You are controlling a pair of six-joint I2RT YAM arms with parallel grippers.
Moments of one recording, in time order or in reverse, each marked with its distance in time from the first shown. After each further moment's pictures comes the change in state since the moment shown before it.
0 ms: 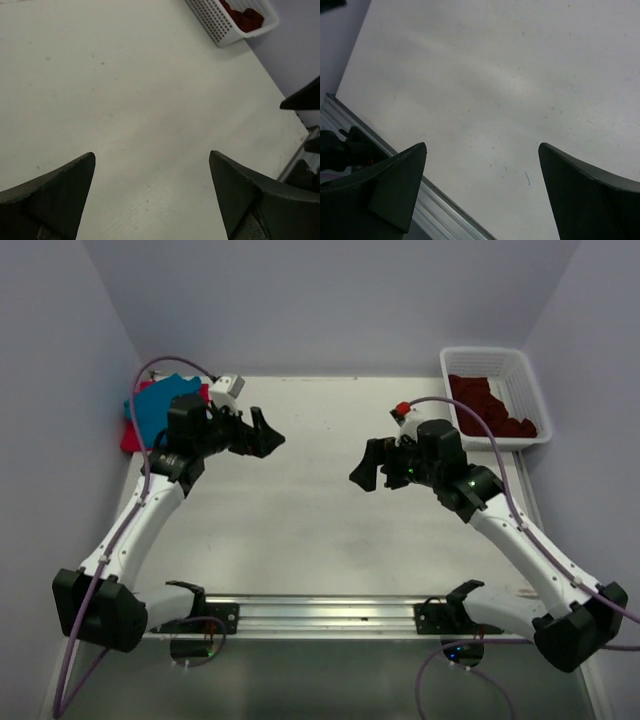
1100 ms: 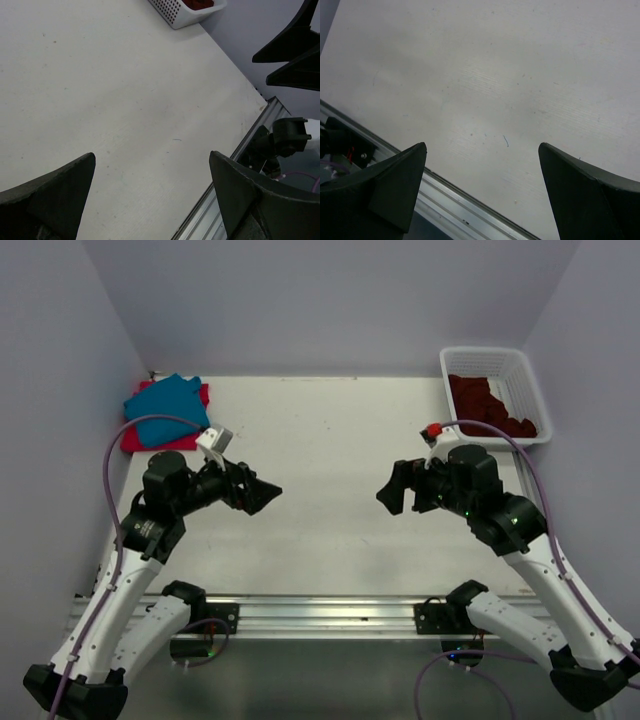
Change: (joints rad) left arm -0.103 -0.496 -0.282 -0.105 0.089 -0.060; right arm 0.016 -0.284 0.000 -0.259 0.125 -0.025
